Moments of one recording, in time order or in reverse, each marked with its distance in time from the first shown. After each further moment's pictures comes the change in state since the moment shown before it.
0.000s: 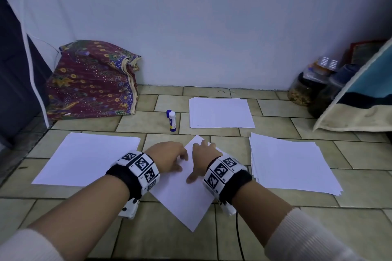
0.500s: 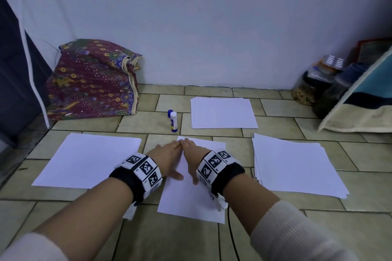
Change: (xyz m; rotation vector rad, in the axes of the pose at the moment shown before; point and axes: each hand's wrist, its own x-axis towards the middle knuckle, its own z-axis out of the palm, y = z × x) left_hand 0.009 -0.006 0.010 0.035 -0.089 -0.090; right_hand 0.019 -0.013 -0.011 0.186 -0.109 -0.143
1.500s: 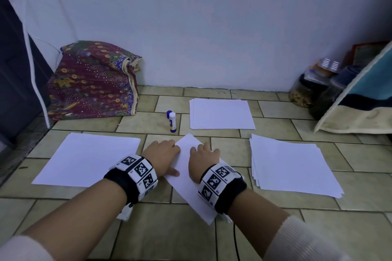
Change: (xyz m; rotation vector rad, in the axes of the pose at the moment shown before) left_hand -0.019 0.010 -0.009 0.199 0.080 -0.060; right_hand -0.009 0.005 0.029 -0.263 0.211 0.227
